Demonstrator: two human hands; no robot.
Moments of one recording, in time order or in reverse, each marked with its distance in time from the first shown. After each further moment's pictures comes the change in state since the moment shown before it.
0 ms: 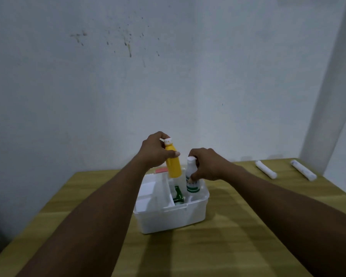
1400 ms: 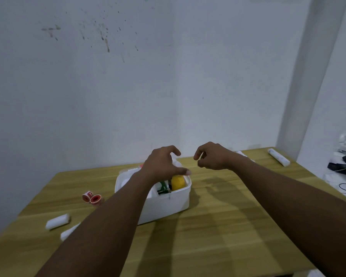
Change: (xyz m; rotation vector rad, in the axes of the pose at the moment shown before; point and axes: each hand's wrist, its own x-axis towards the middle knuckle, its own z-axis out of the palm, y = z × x) left_hand -0.038 0.008 0.064 0.323 -0.167 0.152; right_hand -0.030 0.056 -0.020 0.114 -0.021 0.182
